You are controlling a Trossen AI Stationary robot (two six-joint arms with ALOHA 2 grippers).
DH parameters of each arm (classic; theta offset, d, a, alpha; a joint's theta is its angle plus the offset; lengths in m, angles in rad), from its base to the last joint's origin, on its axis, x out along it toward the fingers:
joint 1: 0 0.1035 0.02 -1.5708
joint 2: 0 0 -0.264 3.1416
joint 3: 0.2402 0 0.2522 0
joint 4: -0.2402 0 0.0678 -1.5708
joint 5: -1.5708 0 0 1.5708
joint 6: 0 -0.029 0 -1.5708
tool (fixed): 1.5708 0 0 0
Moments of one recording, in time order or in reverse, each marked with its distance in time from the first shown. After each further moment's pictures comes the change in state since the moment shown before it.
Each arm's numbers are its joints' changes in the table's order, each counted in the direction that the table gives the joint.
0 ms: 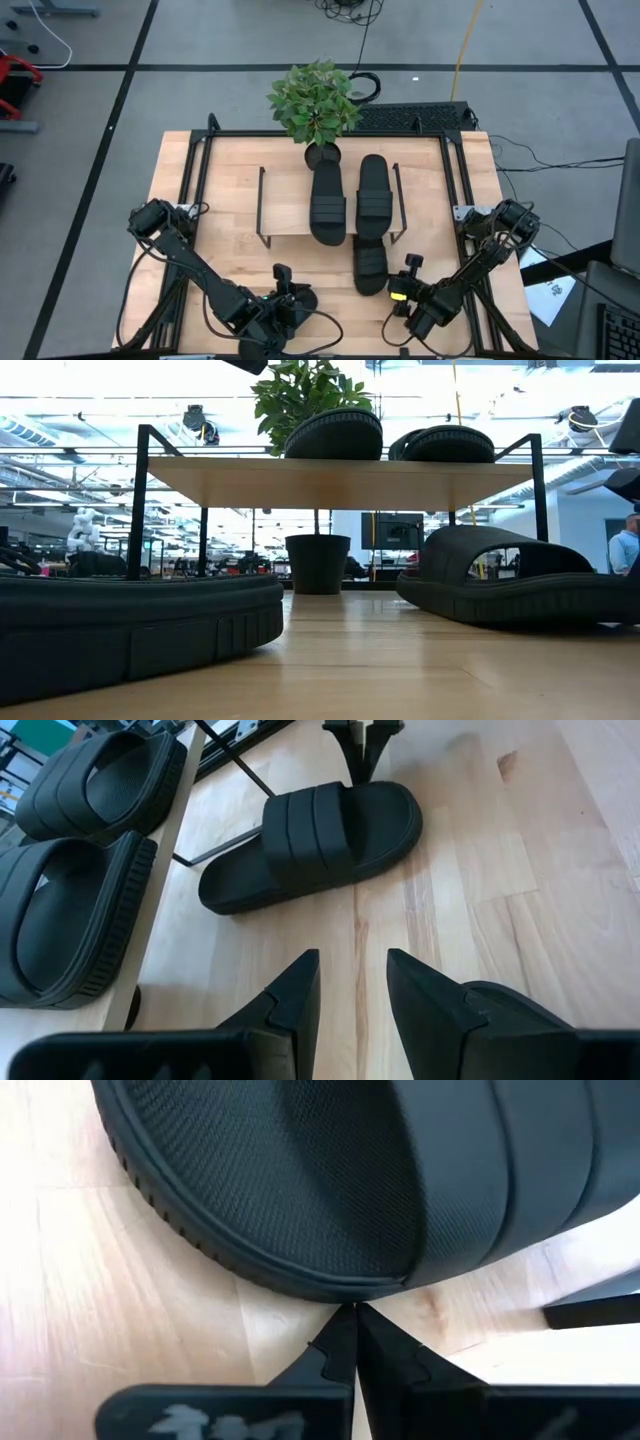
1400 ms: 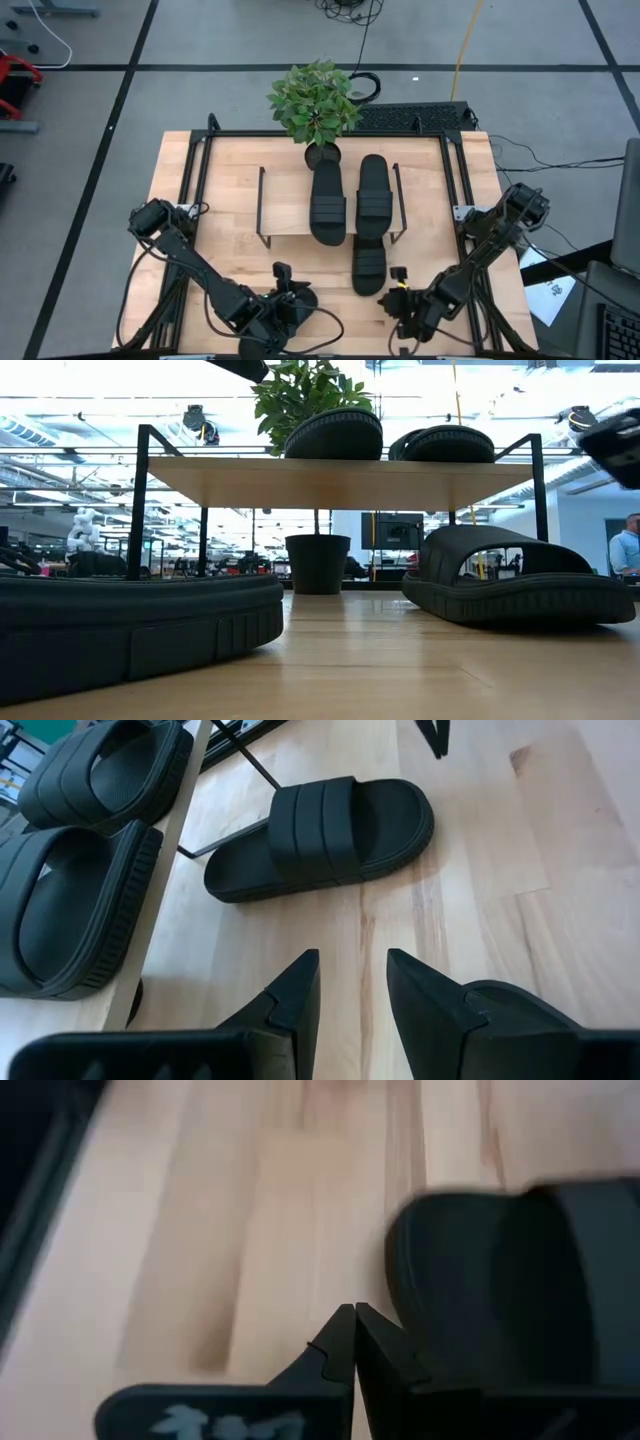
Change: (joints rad) left arm 0.008 0.000 0.000 -0.017 0.000 0.025; right arm -0.024 -0.166 -0.022 0.380 0.187 0.404
